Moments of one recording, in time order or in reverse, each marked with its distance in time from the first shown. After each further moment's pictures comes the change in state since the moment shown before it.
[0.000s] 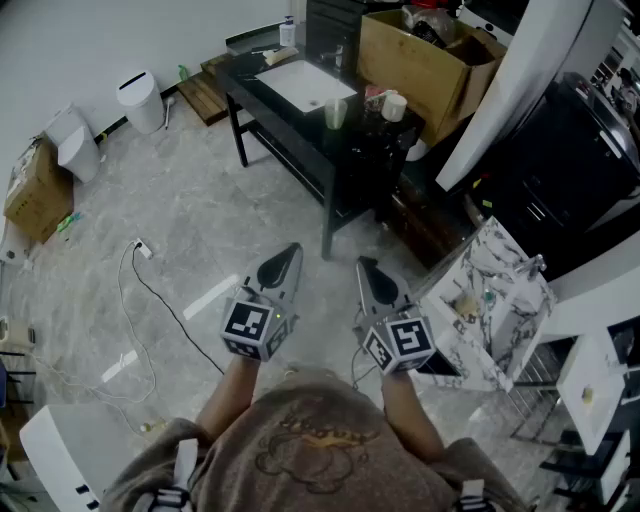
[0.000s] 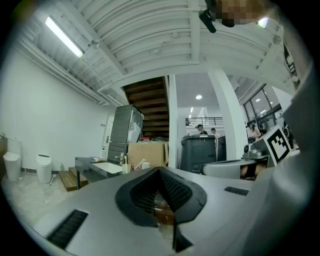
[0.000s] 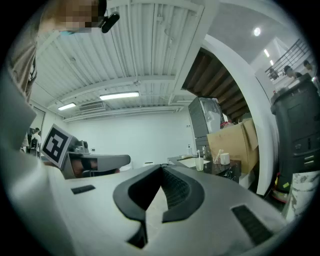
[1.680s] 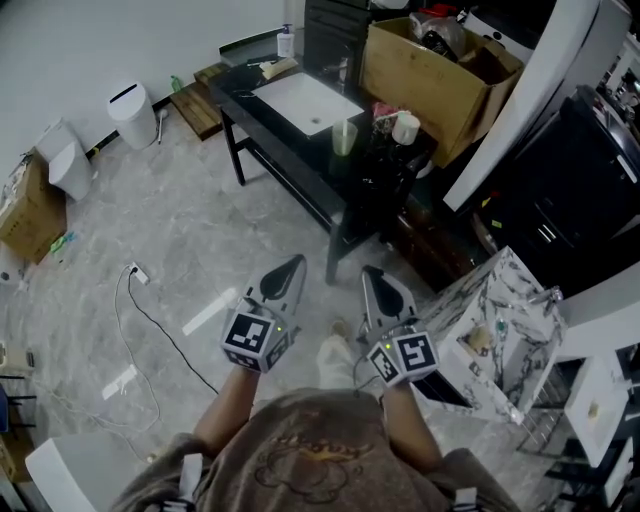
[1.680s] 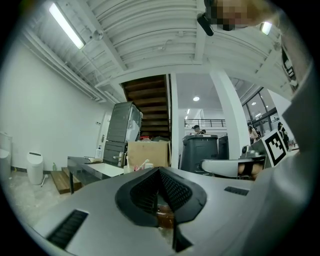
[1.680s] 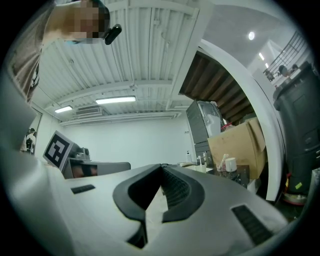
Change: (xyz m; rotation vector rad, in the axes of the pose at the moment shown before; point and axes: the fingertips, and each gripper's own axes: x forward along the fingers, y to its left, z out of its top) left arm 0.084 0.093 -0.012 0.015 -0.012 -0.055; right arm 0.115 -0.038 0.002 0.009 -0.095 -0.016
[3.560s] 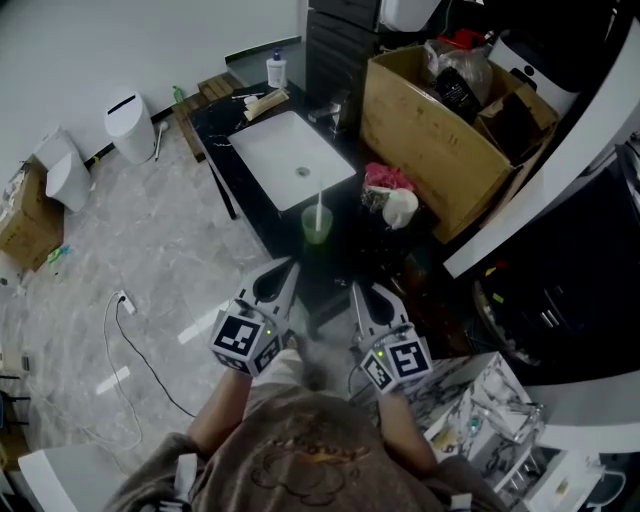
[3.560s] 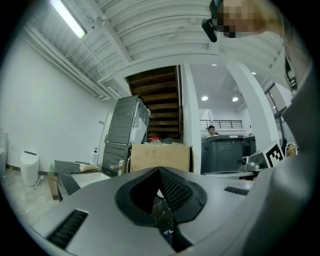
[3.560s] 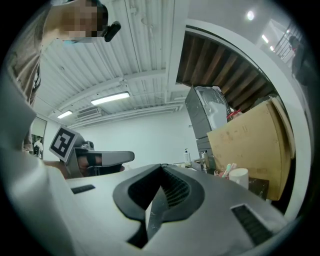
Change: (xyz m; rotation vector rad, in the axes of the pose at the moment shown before) left arm 0.289 0.105 0.048 -0.037 -0.015 0.069; right arm 0.218 -0.221 0.027 0.039 0.058 0.117
